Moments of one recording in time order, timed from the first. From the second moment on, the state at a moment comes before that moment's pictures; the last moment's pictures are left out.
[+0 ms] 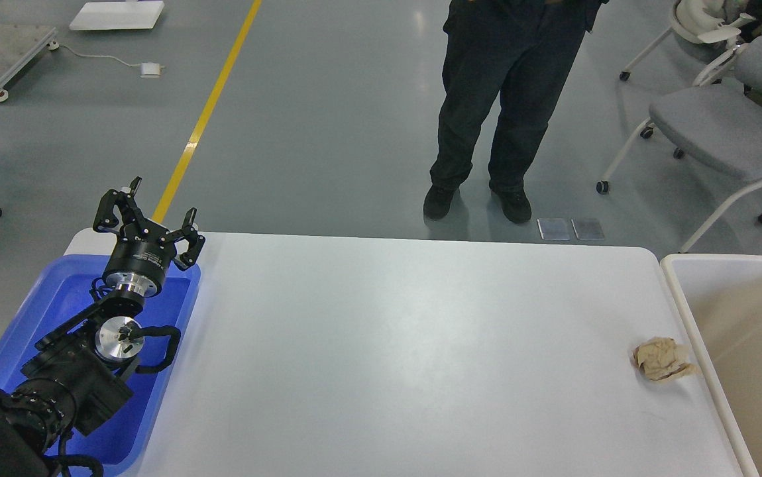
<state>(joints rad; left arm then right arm) -0.72 0.21 -0.75 -0.21 -0.11 -0.59 -0.54 0.73 -0.56 0.35 0.18 -0.05 -0.12 0.14</state>
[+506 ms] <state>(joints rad) -0.72 0.21 -0.75 -0.21 -0.11 -0.59 -0.54 0.78 -0.61 0.61 0.53 0.07 -0.04 0.14</state>
